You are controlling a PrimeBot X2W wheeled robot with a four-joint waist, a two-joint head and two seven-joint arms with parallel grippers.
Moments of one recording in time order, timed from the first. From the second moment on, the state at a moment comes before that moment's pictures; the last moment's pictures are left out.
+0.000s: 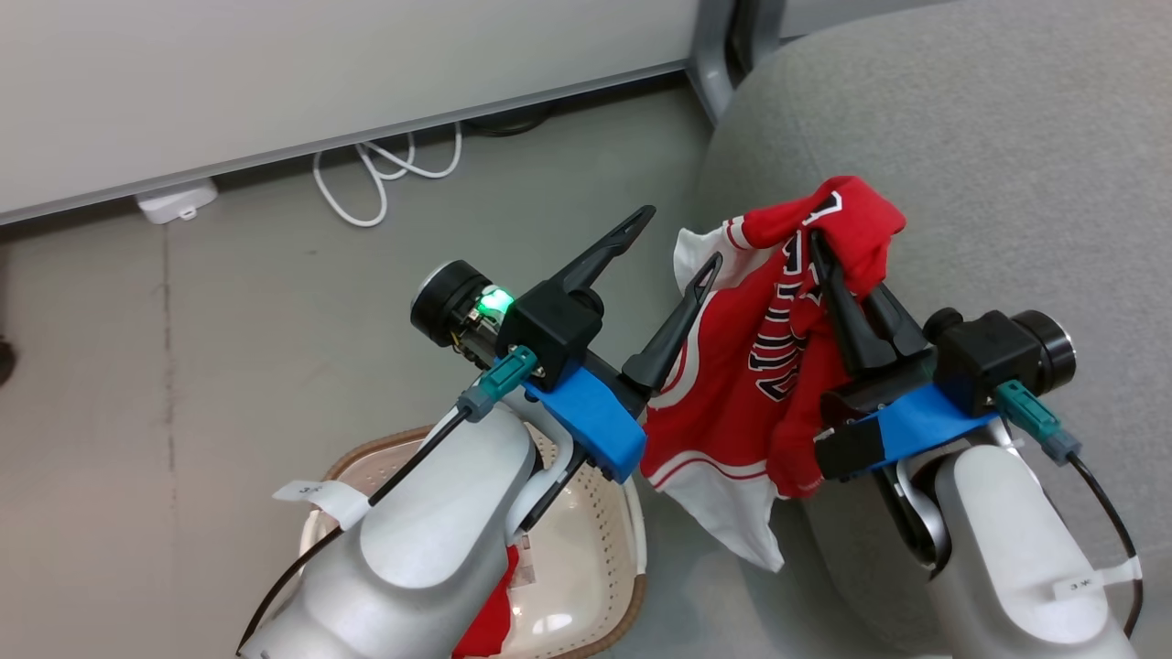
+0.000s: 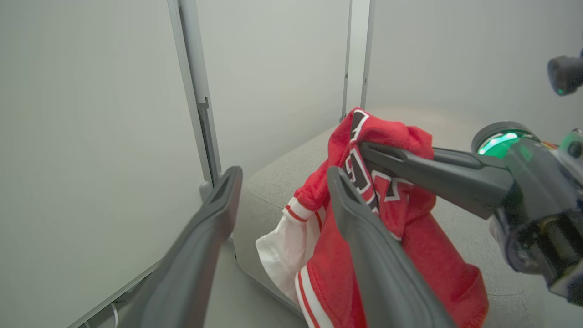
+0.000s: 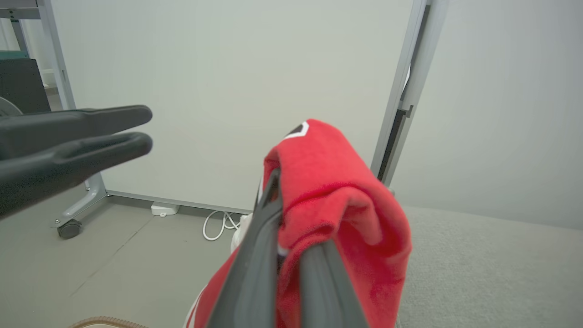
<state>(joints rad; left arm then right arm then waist) -0.70 0.07 -0.77 0.51 -0.39 -0.12 -0.26 -0.45 -0.10 0.18 0.32 0.07 0.13 -0.26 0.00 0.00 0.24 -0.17</state>
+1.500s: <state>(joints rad) -0.83 0.07 -0.84 0.54 -0.33 -0.13 -0.26 -0.81 -0.27 -0.22 0.12 0.12 0.13 -0.26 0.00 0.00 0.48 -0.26</state>
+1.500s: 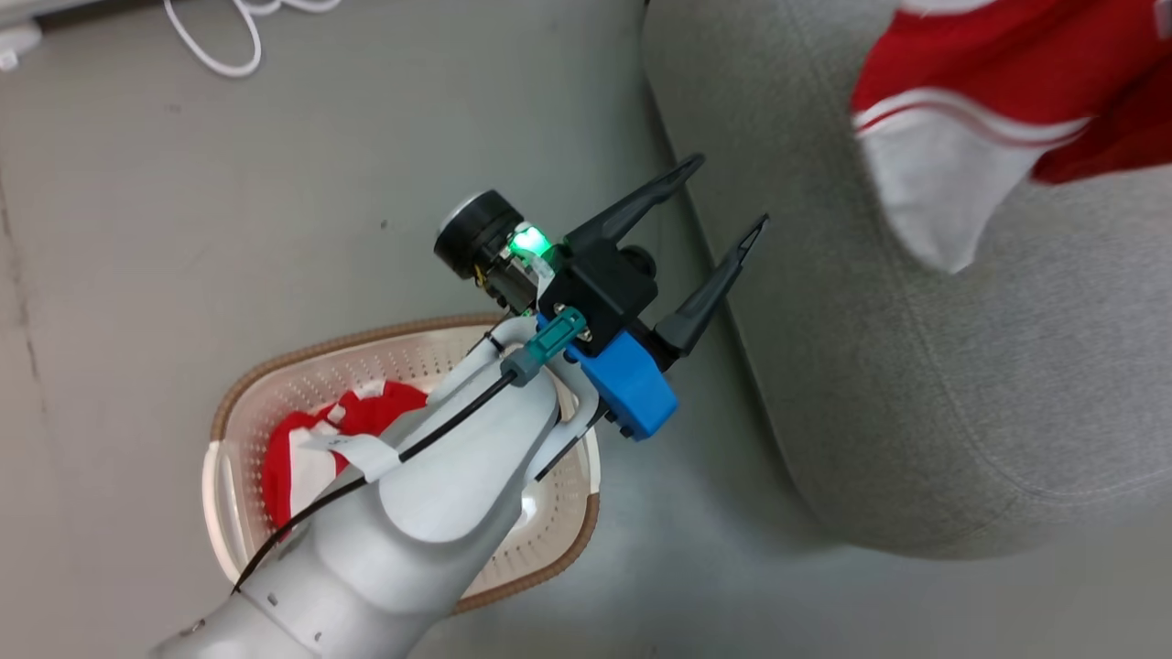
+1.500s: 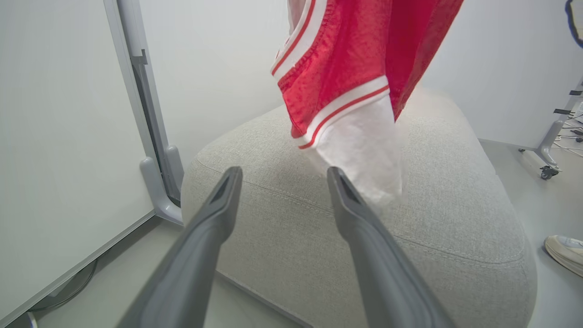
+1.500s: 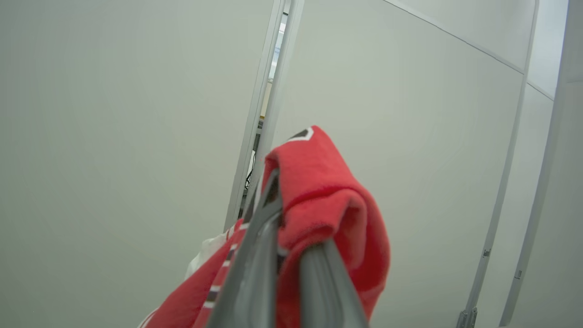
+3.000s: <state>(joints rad) -0.94 0.06 -0.86 0.53 -0.29 -0.12 -0.26 -0.94 -0.41 -0.35 0.82 0.14 0.13 -0.26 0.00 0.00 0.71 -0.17</state>
